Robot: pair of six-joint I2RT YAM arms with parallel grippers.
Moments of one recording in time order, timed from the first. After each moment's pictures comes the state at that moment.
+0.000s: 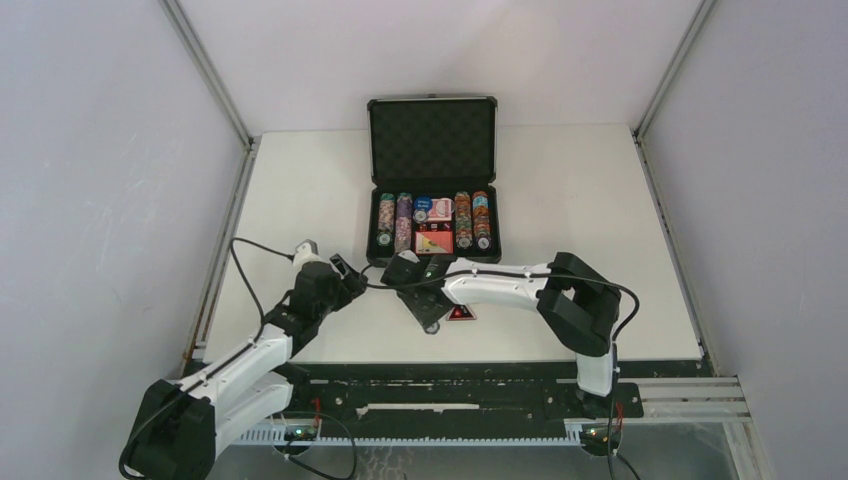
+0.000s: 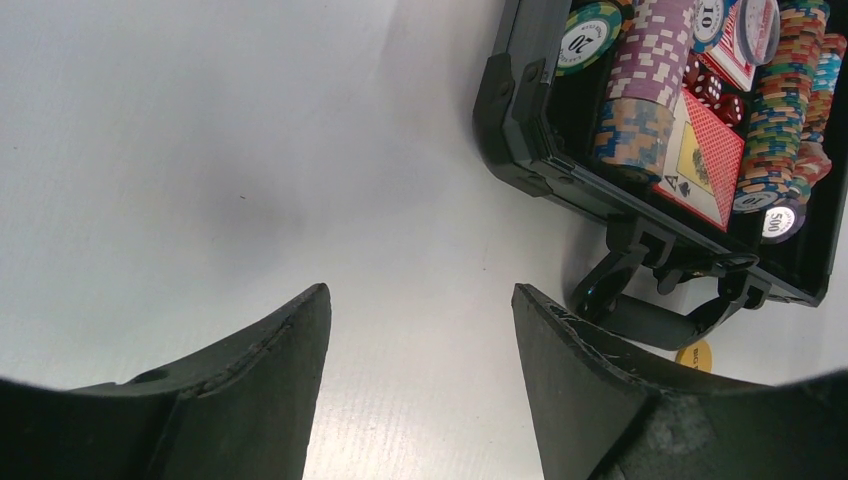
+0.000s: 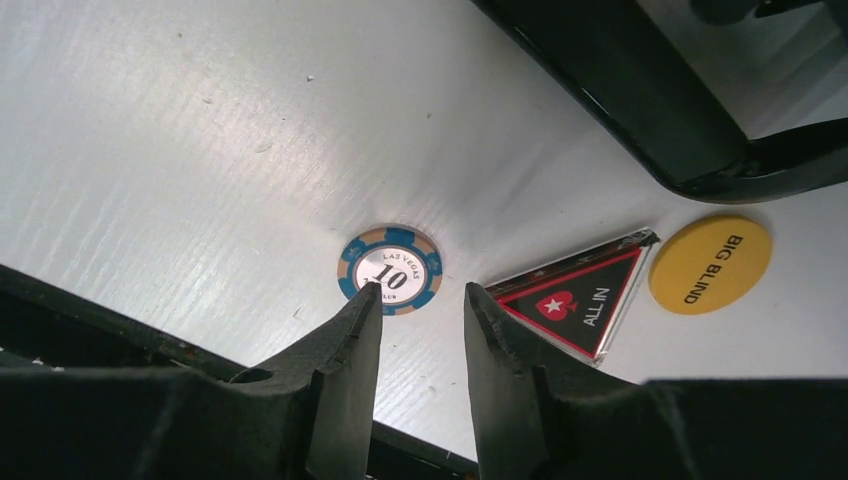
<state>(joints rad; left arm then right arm) -0.41 0.90 0.27 -0.02 -0.20 -0.86 1.10 1.90 1.33 -0.76 0.19 0.40</state>
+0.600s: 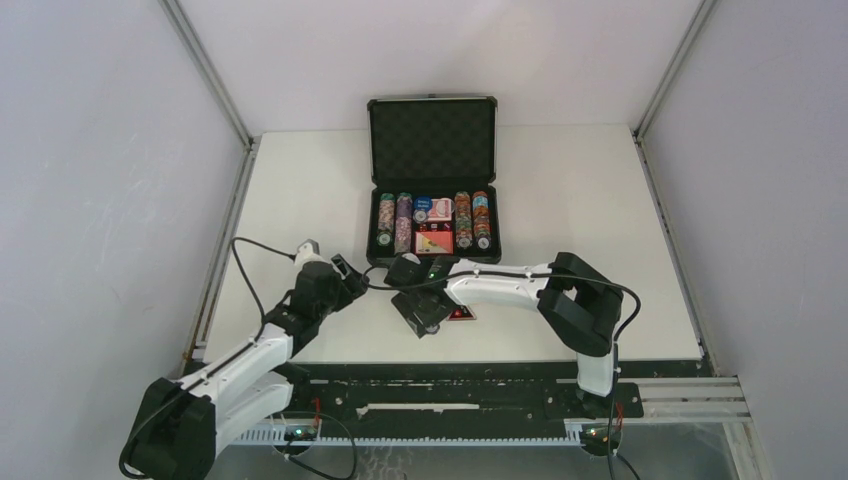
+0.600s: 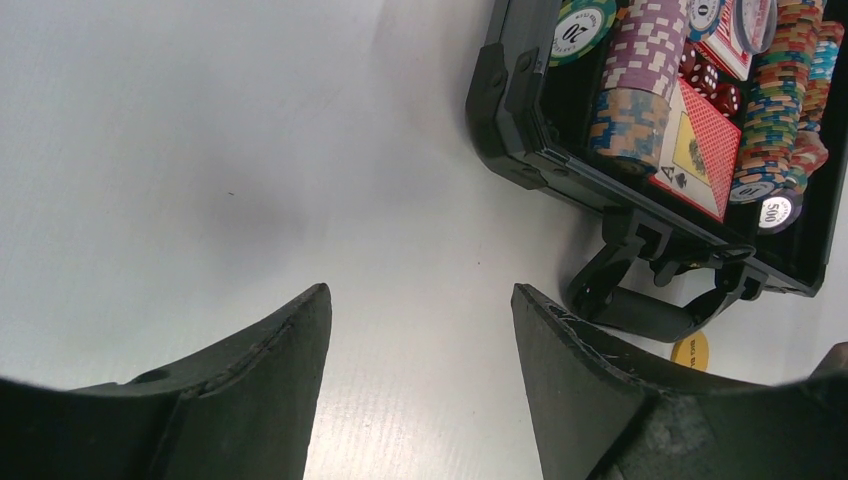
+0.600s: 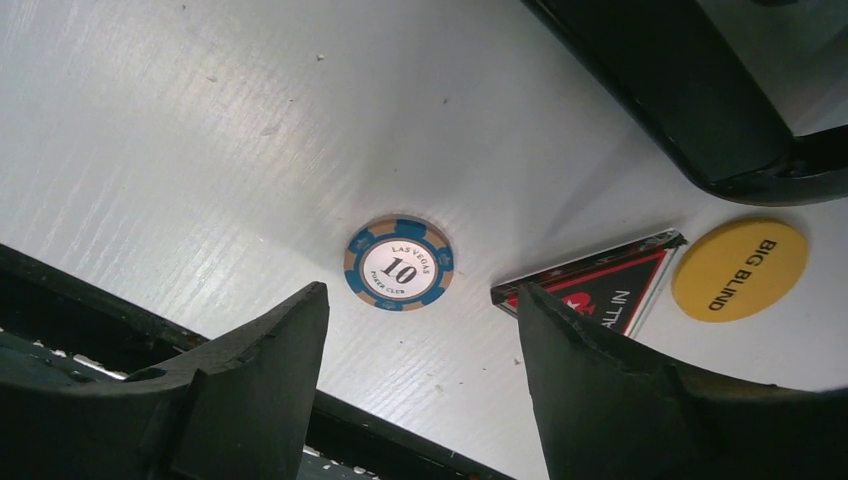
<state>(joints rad) -0.41 0.90 0.27 -0.02 -0.18 -0.85 1.10 1.88 1.29 -0.73 0.15 0.39</state>
